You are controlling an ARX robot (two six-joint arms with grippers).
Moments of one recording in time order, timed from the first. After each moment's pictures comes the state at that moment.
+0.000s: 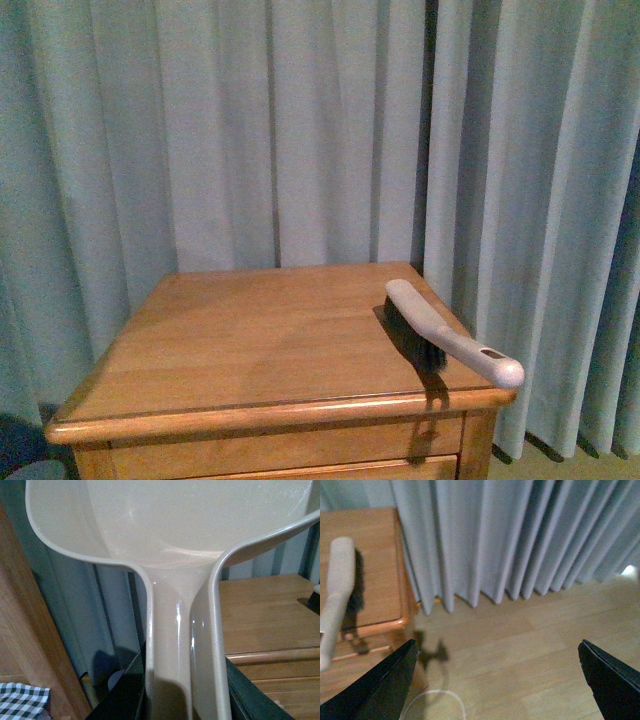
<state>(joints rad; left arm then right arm) -0.07 0.18 0.22 0.05 -0.10 0.14 0.21 0.99 0.58 0.09 0.33 0.04</state>
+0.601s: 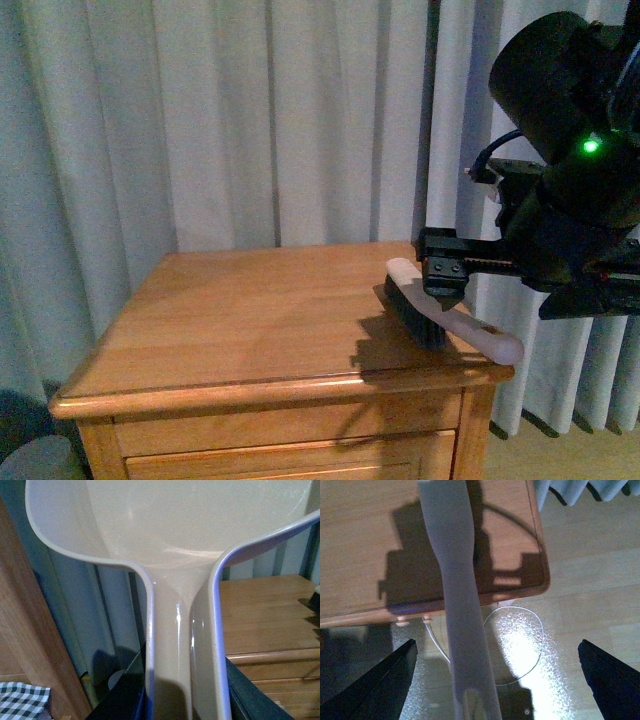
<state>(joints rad) -0.07 0.18 0.22 0.05 -0.10 0.14 0.40 1.84 1.40 -0.44 0.15 0.32</state>
